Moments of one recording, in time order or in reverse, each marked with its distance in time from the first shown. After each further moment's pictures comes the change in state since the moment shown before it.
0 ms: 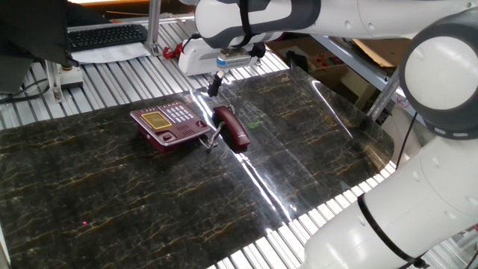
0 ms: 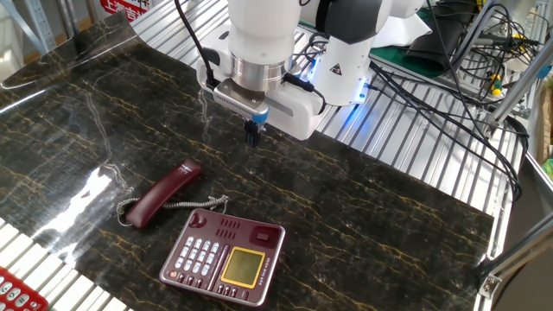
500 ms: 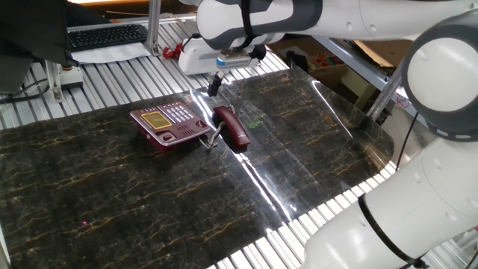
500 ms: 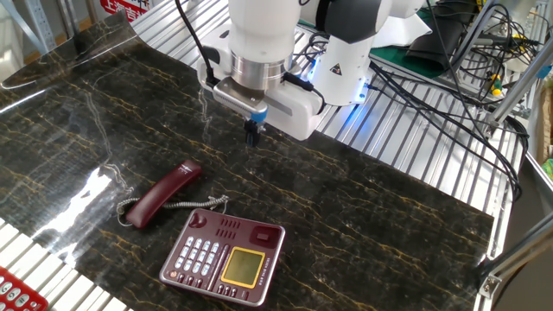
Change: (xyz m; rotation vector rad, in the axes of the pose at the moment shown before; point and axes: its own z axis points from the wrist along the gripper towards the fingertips) arm 0.000 0.000 0.000 -0.014 -0.031 0.079
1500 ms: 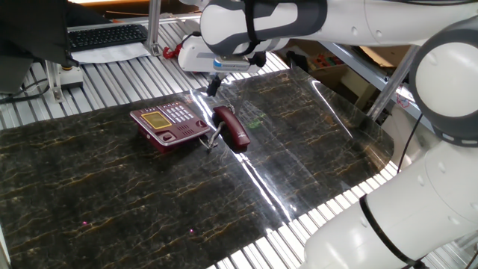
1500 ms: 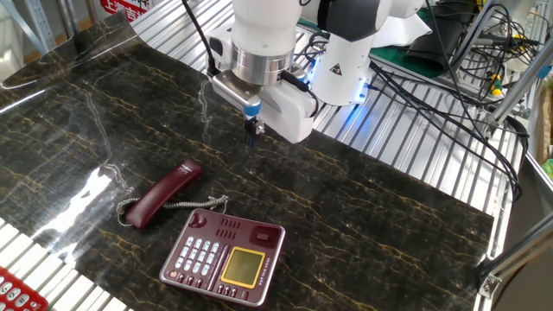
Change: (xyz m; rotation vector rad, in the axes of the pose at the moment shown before) arm 0.000 0.001 0.001 -0.032 -0.049 0.142
